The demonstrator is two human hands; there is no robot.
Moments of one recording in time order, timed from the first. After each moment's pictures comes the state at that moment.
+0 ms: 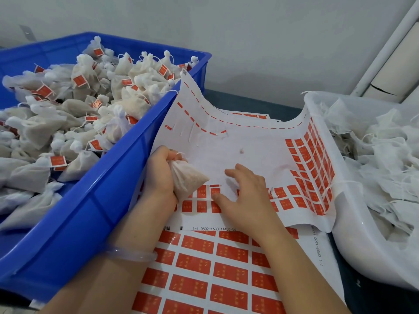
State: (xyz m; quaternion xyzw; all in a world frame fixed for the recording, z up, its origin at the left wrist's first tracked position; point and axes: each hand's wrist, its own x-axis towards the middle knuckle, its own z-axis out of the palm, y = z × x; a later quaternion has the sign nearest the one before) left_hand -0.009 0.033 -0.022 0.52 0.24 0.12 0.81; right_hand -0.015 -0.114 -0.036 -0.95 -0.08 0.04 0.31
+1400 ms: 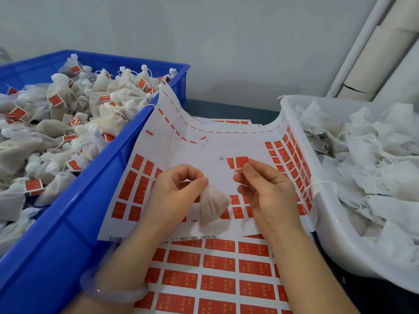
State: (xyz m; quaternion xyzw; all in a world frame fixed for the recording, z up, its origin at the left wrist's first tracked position) left_hand -0.022 0.012 -0.020 0.76 -0.03 0.10 0.64; right_hand -0.016 -0.147 -0.007 -0.62 0.03 -0.05 0.79
